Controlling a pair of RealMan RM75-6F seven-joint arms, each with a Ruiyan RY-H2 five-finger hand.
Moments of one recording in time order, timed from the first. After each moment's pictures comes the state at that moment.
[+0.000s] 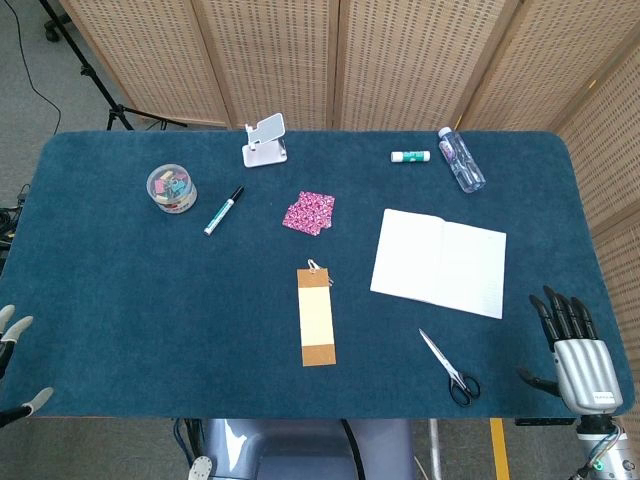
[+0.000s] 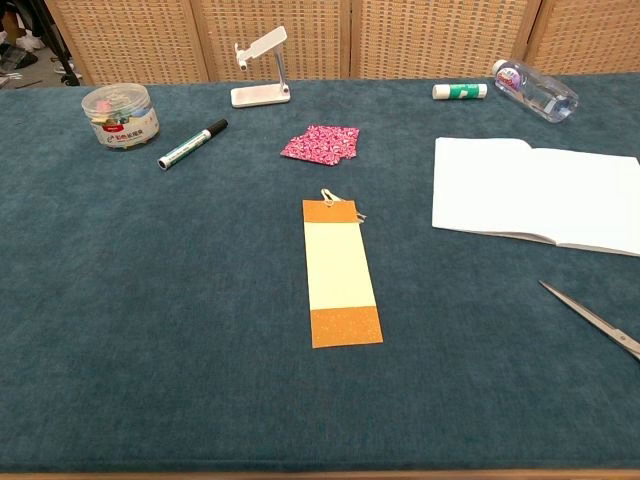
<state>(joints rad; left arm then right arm) 0.09 -1.04 0.05 -1.74 1.64 1.65 0.01 0.05 -1.15 0.04 -1.66 -1.59 1.53 -0.08</state>
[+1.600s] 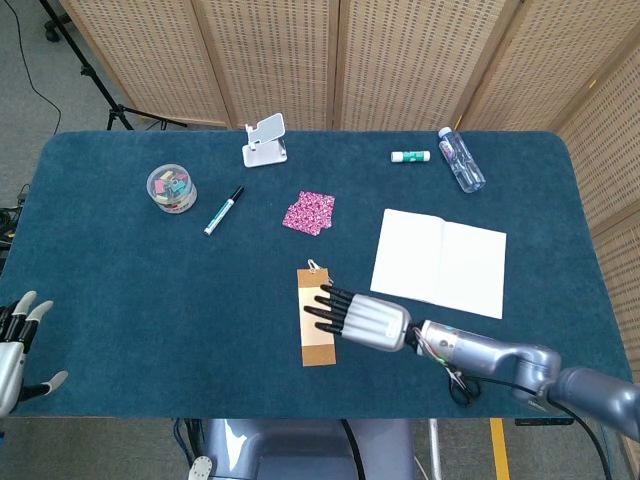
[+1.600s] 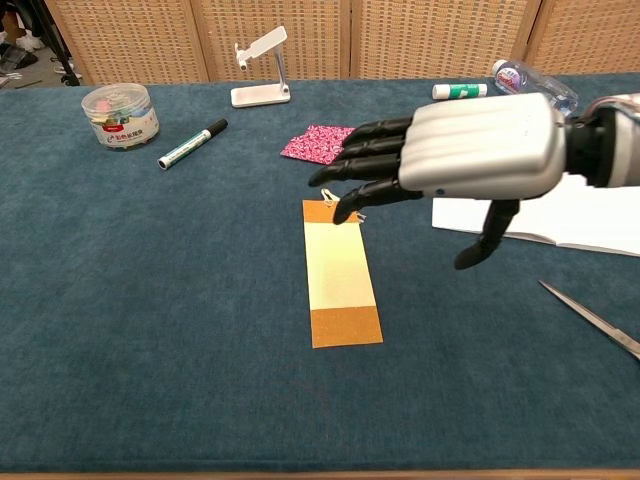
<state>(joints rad) 0.00 -1.07 -0.01 -1.78 1.47 1.49 0.12 0.90 -1.37 0.05 -1.30 -2.16 0.95 0.08</state>
